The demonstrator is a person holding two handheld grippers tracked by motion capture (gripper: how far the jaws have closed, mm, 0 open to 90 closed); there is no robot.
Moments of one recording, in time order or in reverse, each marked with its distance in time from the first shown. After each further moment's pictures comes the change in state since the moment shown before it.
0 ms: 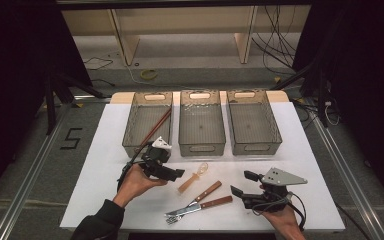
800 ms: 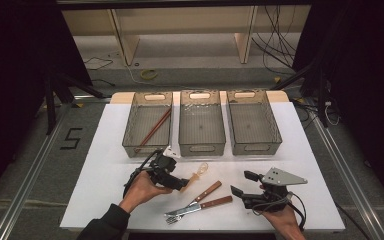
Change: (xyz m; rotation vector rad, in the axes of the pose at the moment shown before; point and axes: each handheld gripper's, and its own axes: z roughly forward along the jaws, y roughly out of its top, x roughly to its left) left arm -0.016 -0.009 0.021 0.083 -0.014 0.051; right arm 0.000 0.000 0.000 -0.001 -0.001 0.004
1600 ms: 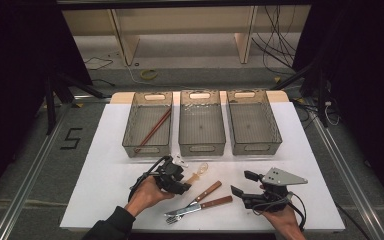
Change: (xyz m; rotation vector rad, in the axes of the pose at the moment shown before) left arm -0.017 -0.004 0.016 0.061 0.000 0.096; right arm 0.000 0.000 0.000 -0.001 0.000 0.001
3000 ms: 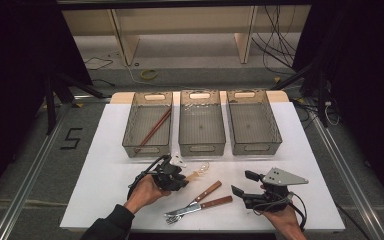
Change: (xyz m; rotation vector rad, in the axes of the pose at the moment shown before) left arm 0.008 -0.003 -0.002 -0.044 -0.020 0.049; right arm -0.001 0.000 -0.001 0.001 -0.003 -0.002
